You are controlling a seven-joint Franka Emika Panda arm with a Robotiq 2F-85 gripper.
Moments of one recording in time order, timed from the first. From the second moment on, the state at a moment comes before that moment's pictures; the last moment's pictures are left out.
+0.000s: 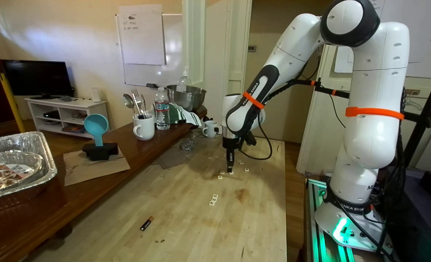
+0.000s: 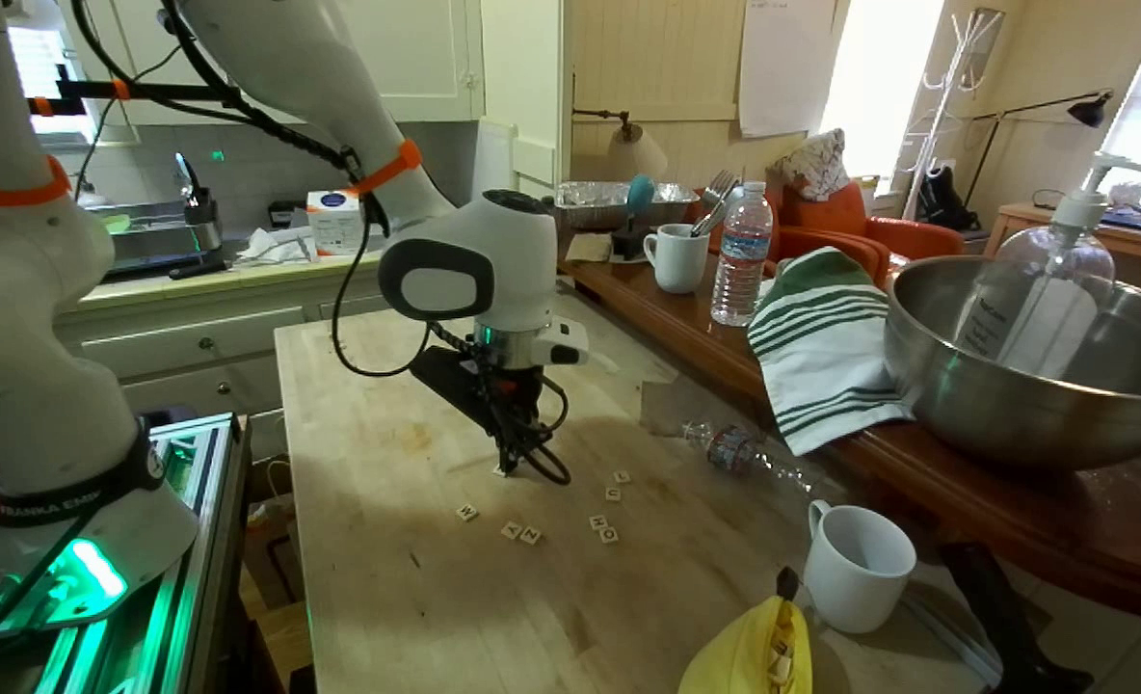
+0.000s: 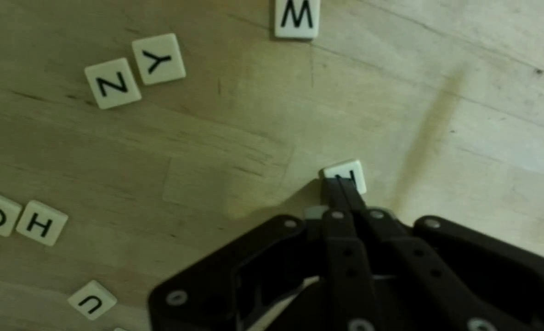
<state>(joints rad) -0.19 0.14 0.00 -2.55 0.05 2.65 -0.65</state>
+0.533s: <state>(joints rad) -0.16 0.12 0.00 -2.57 0.06 2.65 -0.57</state>
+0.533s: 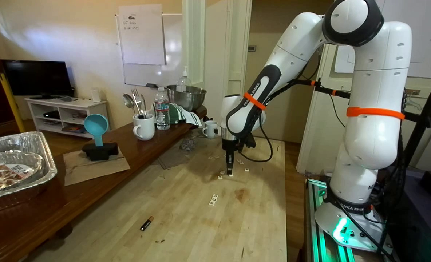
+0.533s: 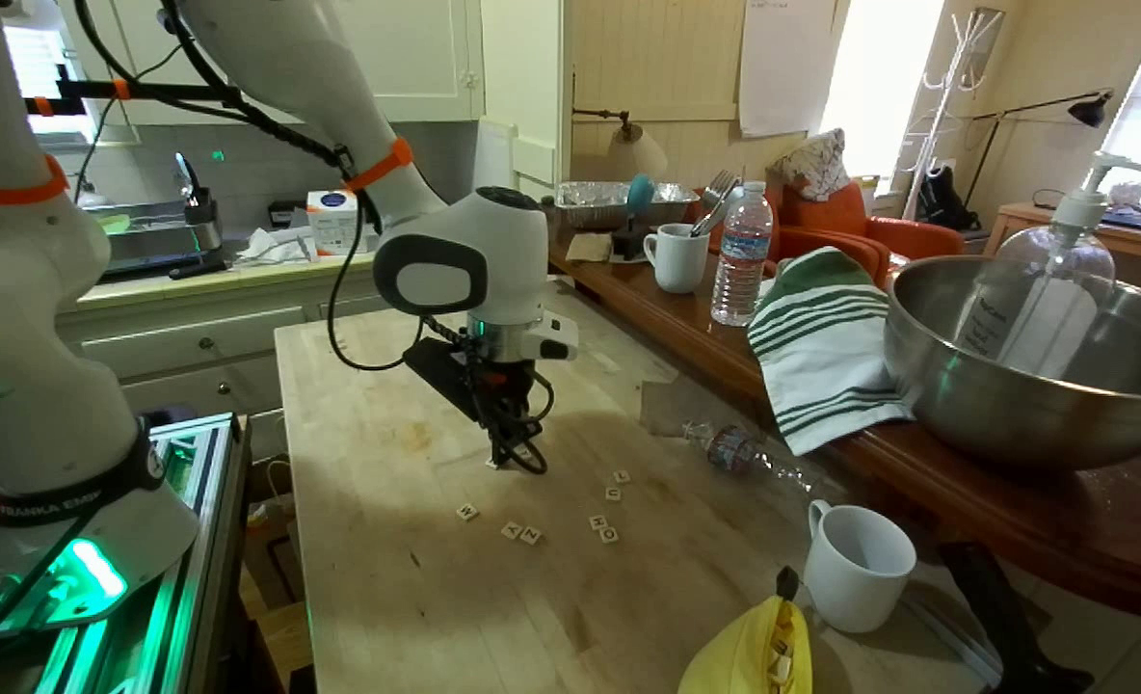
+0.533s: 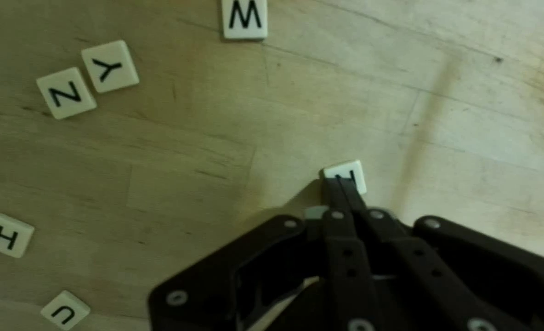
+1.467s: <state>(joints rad) -0.13 0.14 0.00 -2.57 0.10 2.72 -0.38</state>
